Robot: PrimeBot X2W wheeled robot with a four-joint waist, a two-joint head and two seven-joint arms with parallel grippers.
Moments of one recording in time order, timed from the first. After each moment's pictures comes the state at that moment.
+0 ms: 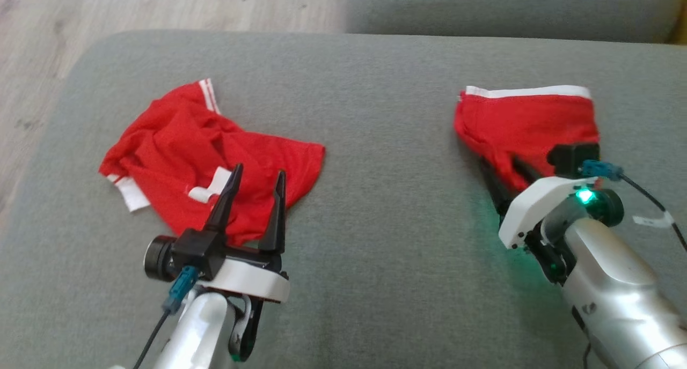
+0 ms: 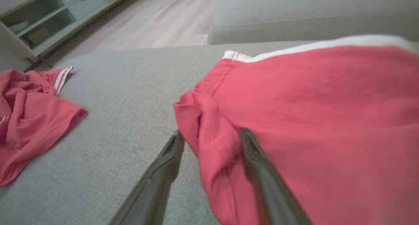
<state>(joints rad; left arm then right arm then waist) -0.26 0.04 -0.33 0.35 -0.24 -0.02 -0.26 -0.58 -0.24 0.54 0.87 0.62 0.13 -0.04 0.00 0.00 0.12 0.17</state>
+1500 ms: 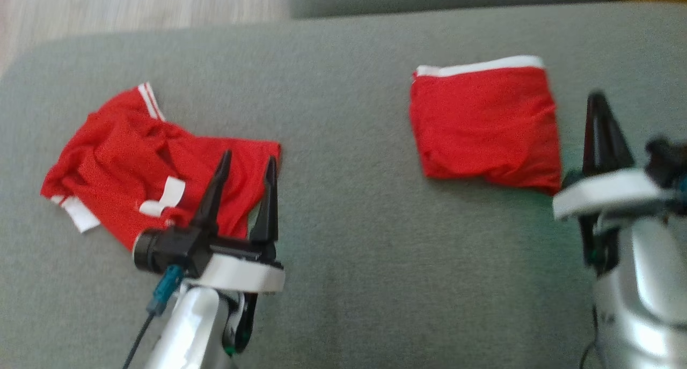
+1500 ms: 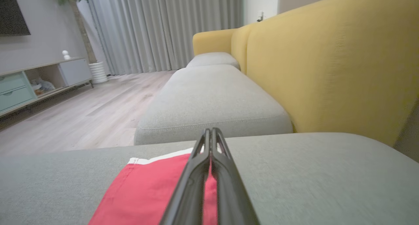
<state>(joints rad) -0.22 0.05 -0.30 0.26 -0.25 -0.02 -0.26 -0.33 -0.05 -0.12 0.34 0.08 0.13 -0.17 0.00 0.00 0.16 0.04</state>
